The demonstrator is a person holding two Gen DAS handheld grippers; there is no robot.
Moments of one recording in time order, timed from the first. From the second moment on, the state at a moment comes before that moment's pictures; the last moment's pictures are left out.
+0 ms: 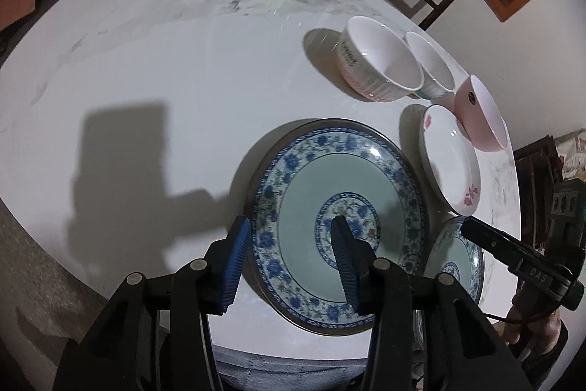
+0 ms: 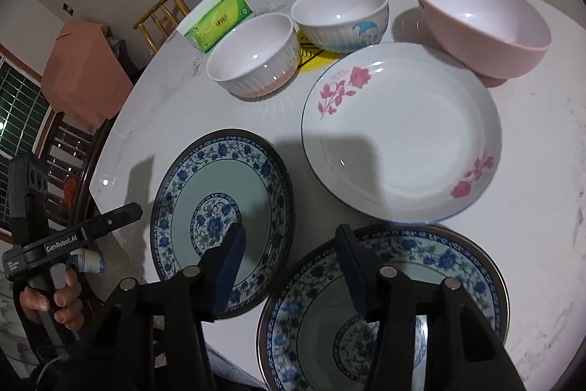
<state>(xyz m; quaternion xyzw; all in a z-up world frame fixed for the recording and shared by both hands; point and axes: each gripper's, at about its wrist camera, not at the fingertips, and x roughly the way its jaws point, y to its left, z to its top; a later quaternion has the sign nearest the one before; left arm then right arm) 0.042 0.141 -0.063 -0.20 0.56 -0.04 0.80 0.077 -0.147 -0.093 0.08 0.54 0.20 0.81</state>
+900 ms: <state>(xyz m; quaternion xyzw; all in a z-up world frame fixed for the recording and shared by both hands) 0.048 0.164 -0.097 -0.22 0.58 -0.04 0.78 0.105 -0.124 -0.129 0.08 0.58 0.21 0.78</state>
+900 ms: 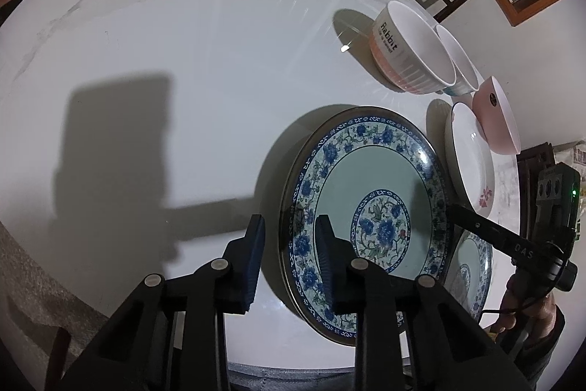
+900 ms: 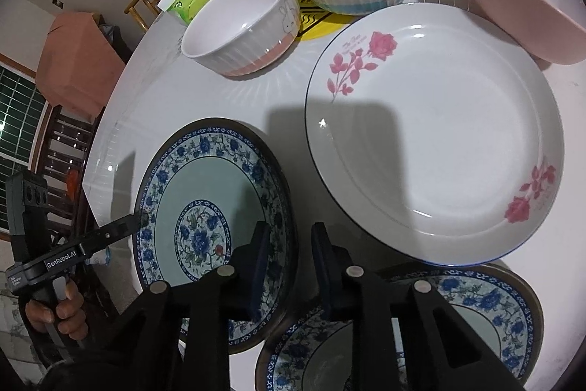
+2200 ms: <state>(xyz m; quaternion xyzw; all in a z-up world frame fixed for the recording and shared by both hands) 0.050 0.202 -0.094 -0.17 0.56 -0.03 0.81 0.078 -0.059 -0.138 0.08 0.57 0.22 0.79</state>
